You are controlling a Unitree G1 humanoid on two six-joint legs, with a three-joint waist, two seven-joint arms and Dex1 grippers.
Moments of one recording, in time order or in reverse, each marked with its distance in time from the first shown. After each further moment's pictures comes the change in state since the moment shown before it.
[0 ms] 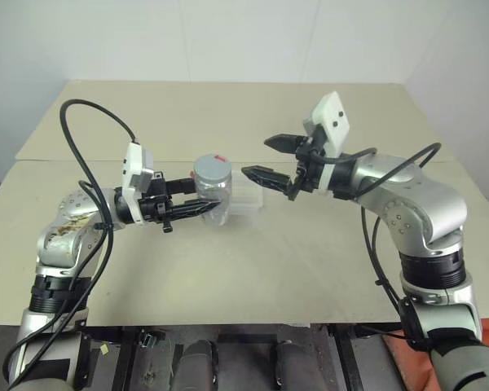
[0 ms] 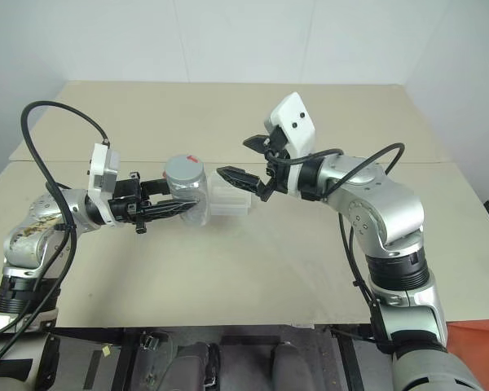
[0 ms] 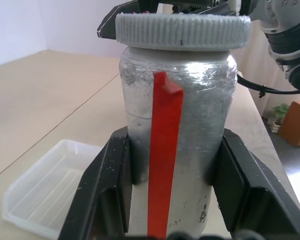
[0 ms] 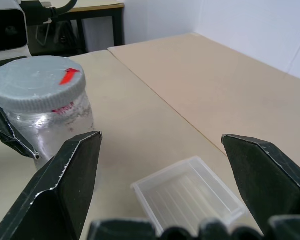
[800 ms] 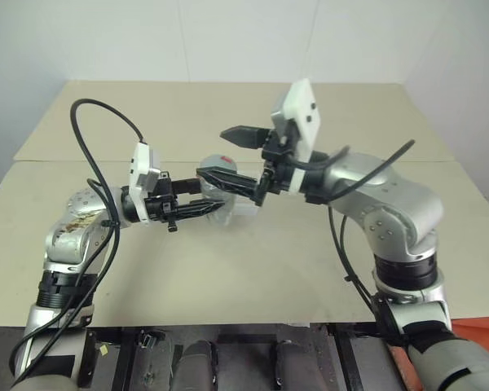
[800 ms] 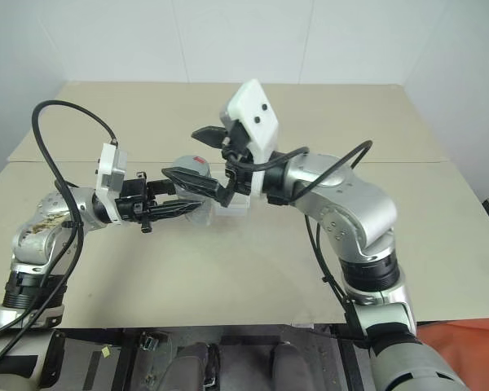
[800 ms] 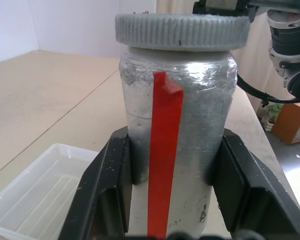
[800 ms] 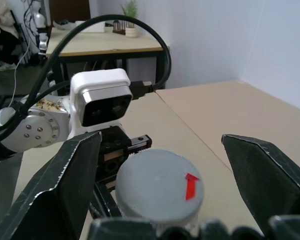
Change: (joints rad) left arm -0.029 -0.022 -0.025 0.034 0.022 -0.009 -0.015; right arm -0.066 0.184 0.077 -0.092 0.054 0.026 -0.090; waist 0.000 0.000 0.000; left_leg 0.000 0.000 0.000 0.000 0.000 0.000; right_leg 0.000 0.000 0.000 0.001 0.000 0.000
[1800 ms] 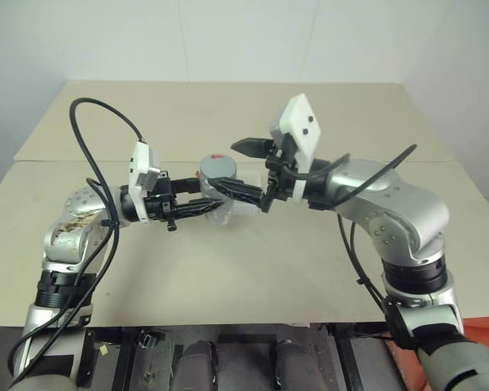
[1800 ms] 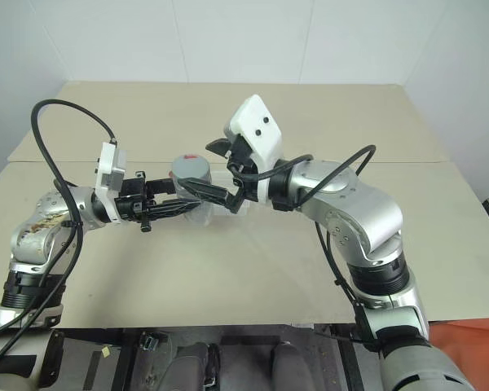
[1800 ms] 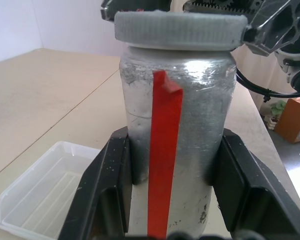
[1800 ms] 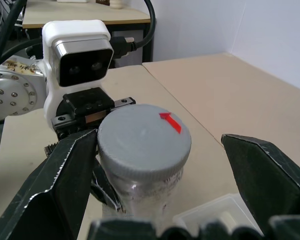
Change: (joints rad) left arm 0.000 0.008 0.001 0.001 0.002 0.001 0.015; right arm 0.044 -0.113 -0.004 -0.045 -0.002 0.025 0.016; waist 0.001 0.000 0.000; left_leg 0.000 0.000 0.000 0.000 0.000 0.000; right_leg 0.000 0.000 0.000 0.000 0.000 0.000
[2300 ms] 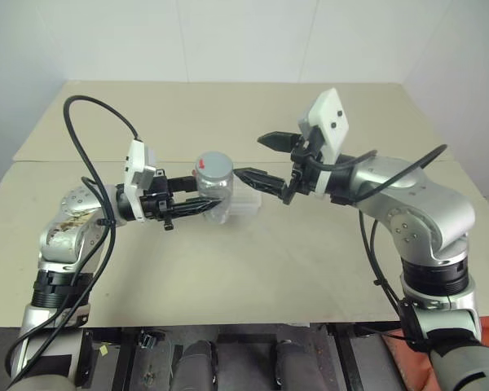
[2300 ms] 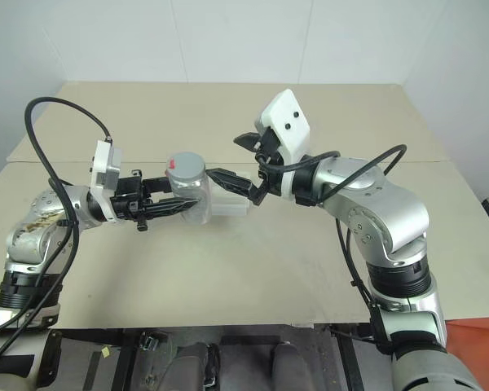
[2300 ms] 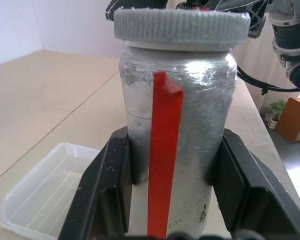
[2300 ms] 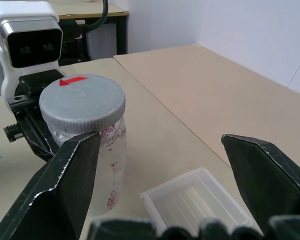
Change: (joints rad) left arm 0.000 0.009 0.013 -0.002 -0.003 0.001 -0.017; right arm 0.022 -0.056 -0.059 0.018 0.003 0.000 -0.013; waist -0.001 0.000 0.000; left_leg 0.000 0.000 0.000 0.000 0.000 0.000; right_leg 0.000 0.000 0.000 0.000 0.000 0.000
